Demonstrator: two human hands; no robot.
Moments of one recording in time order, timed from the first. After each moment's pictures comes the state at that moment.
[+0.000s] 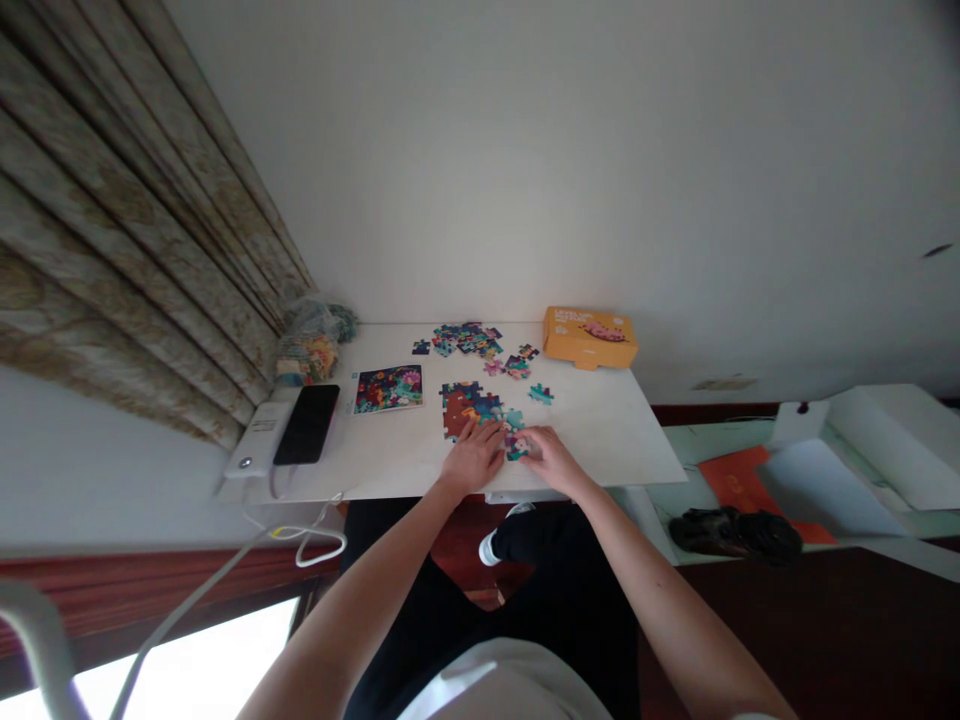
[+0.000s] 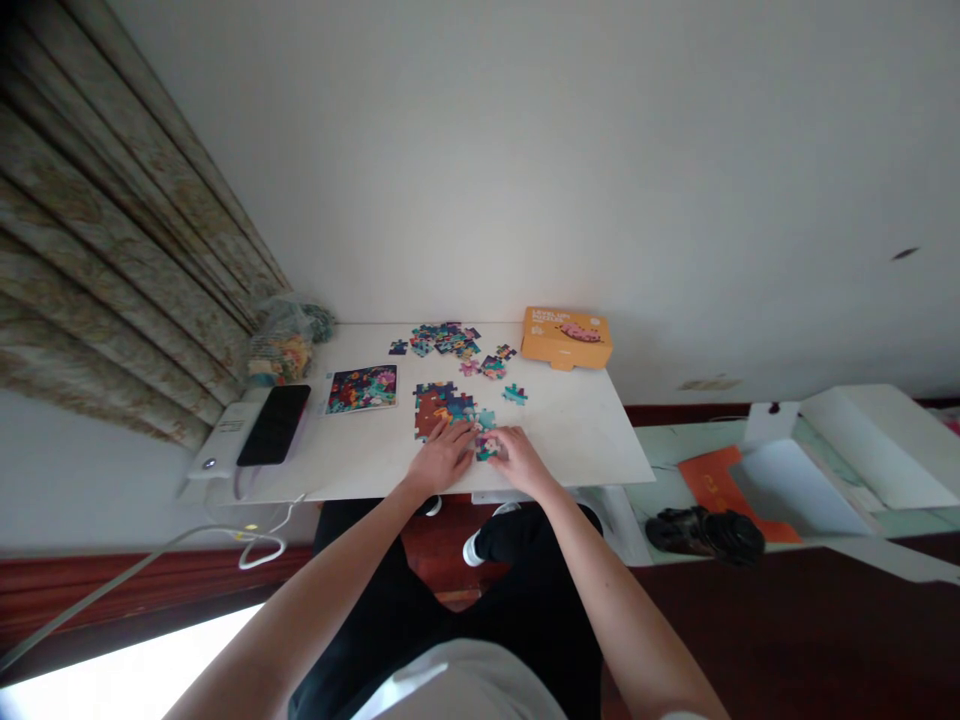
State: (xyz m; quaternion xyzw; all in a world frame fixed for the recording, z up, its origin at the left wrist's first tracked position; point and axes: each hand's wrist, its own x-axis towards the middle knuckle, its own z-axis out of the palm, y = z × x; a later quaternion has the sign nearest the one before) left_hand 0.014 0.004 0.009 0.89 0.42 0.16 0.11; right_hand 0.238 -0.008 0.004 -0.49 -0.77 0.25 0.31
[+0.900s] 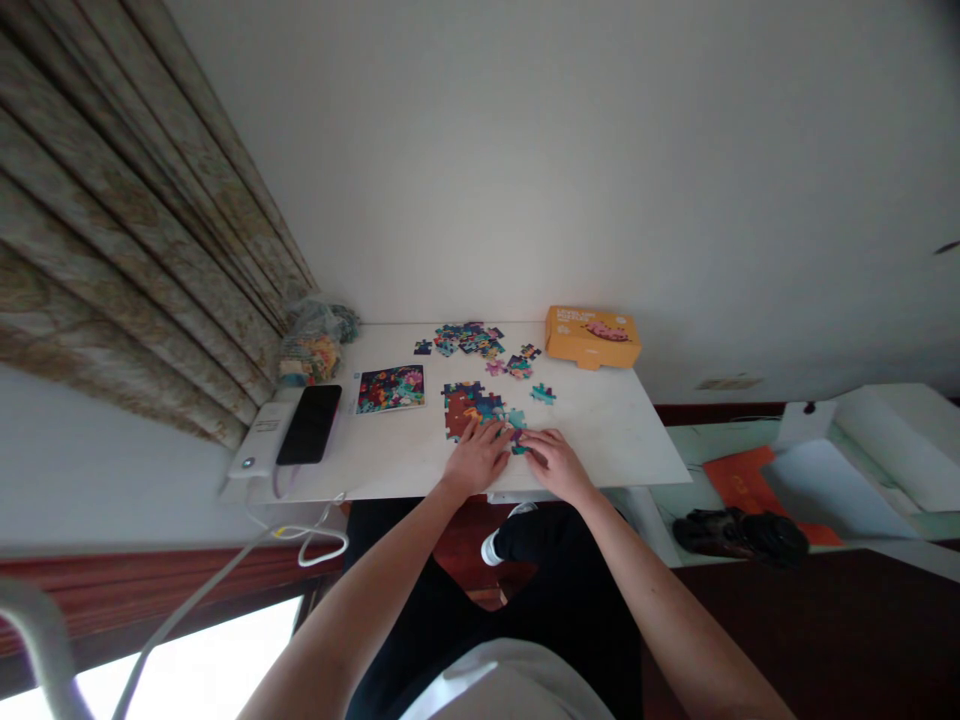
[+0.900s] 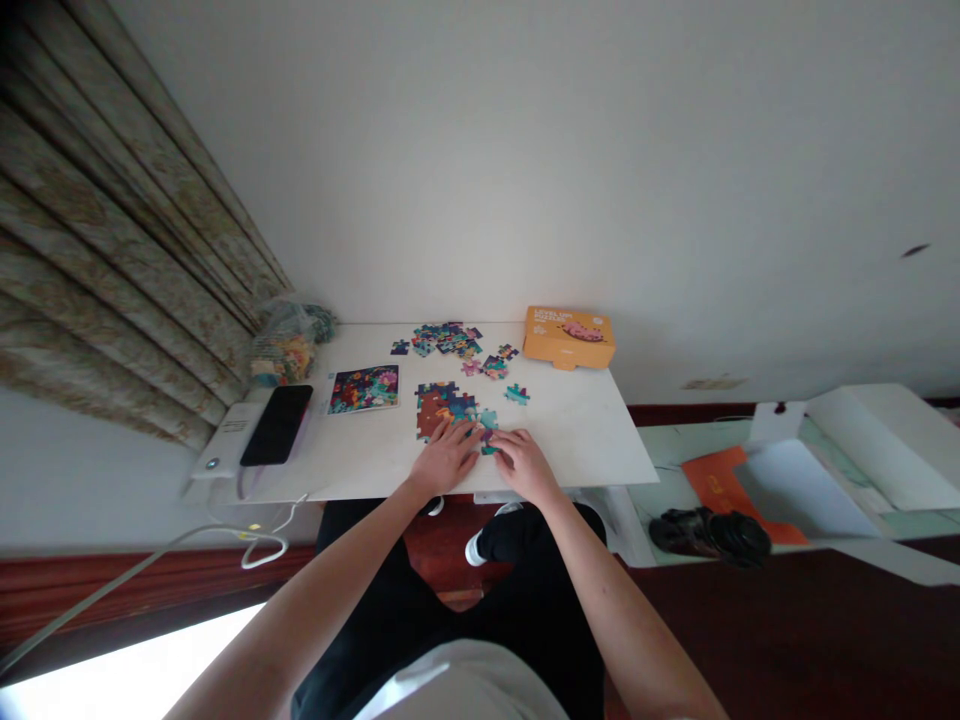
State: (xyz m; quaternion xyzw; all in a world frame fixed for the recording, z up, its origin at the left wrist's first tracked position) left_hand 0.016 0.001 0.012 0.89 0.42 0.13 0.07; right_hand 0.238 -0.022 0.008 -0.49 -0.80 0.16 0.31
